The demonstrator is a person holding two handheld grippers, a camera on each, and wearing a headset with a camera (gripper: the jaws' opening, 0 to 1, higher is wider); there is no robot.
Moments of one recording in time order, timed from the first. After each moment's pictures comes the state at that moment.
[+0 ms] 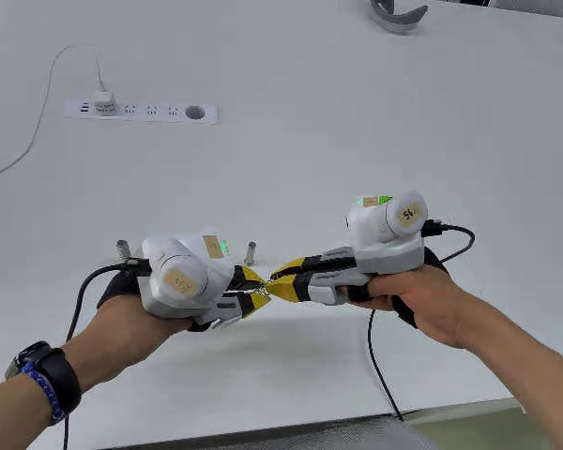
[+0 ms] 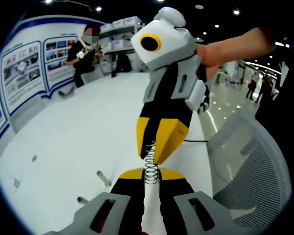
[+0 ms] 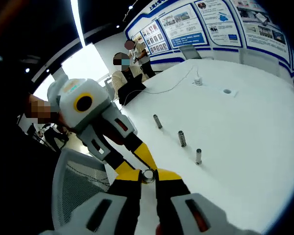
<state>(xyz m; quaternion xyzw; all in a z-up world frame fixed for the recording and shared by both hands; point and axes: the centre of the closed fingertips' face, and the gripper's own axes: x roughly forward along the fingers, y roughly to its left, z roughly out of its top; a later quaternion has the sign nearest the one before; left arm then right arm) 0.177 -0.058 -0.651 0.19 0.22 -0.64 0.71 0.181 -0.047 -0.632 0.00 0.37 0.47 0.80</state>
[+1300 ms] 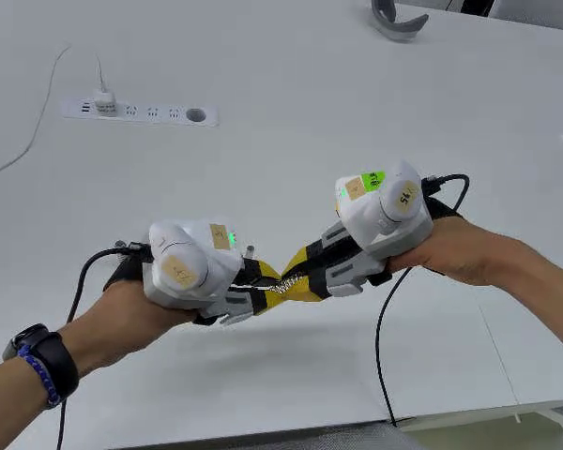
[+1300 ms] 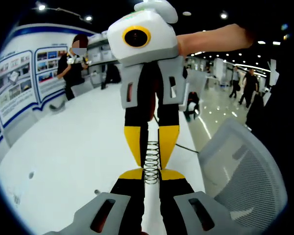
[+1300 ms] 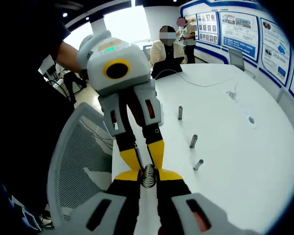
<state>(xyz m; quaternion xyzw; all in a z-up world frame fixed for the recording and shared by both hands) 0.166 -0.074 -0.621 0.17 0.18 -0.68 0.69 0.163 -0.053 -0.613 -0.19 0.37 0.59 0.70</state>
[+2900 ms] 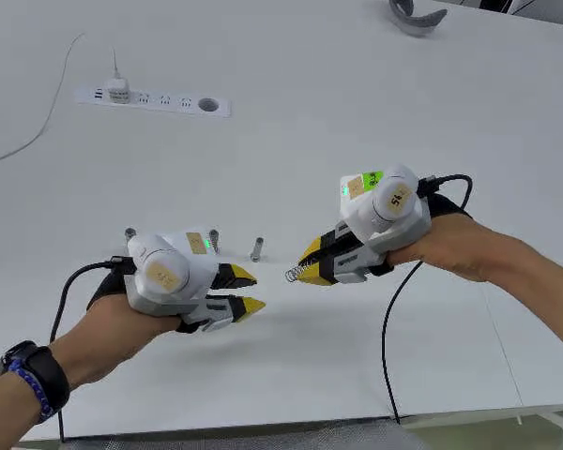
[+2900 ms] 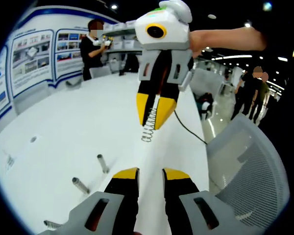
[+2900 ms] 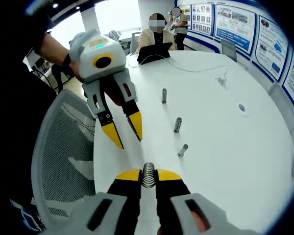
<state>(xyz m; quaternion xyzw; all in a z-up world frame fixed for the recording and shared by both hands) 0.178 -0.034 -0.666 0.13 0.24 -0.62 0.73 0.190 -0.078 -0.647 -0.24 0.40 0.53 0.71</state>
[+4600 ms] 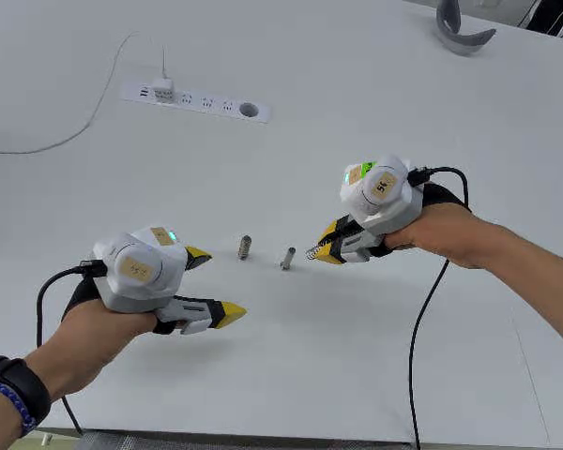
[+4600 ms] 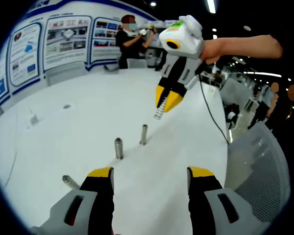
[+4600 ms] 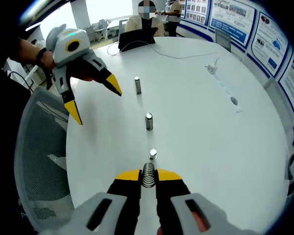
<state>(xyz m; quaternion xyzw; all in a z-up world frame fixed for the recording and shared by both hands) 0.218 0.044 -0.686 0.08 0.30 -0.50 0.81 0.257 -0.074 -0.677 -0.28 0.43 0.49 0.70</state>
